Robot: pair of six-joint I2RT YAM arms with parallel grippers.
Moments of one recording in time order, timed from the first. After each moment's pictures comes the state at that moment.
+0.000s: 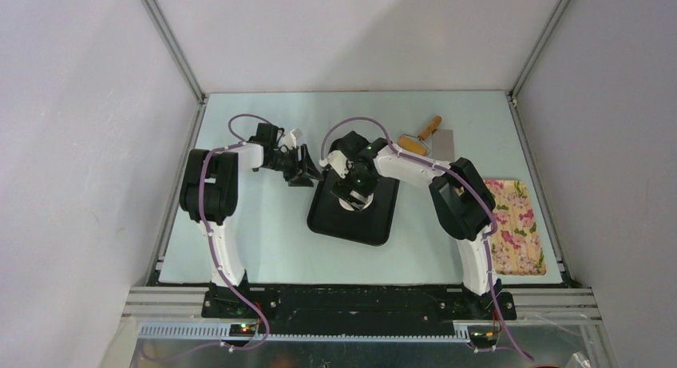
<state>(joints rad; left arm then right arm) -0.13 2.02 1.21 -0.33 0.81 -0.34 0.74 2.05 1.57 -0.76 -0.10 -0.35</state>
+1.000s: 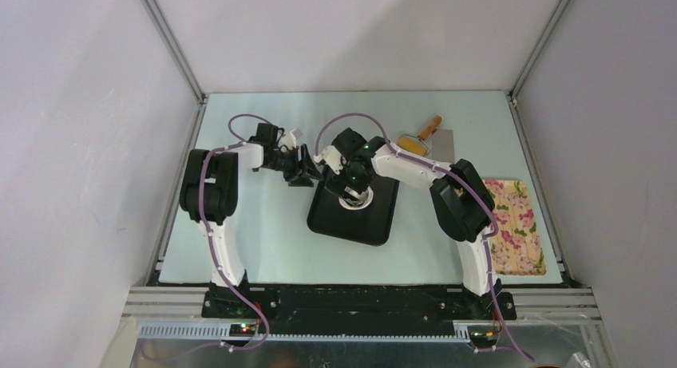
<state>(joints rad) -0.13 2.02 1.21 -0.33 0.81 -0.34 0.77 2.05 1.61 -0.74 -0.09 -0.34</state>
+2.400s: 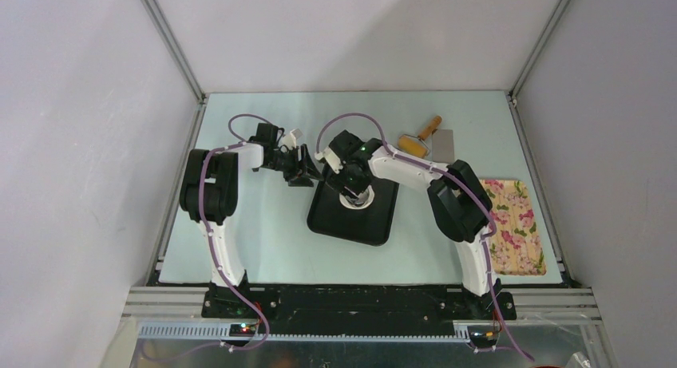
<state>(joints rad) -0.13 2.02 1.21 -0.33 0.81 -0.34 0.78 2.06 1.62 -0.75 0.01 -0.22</state>
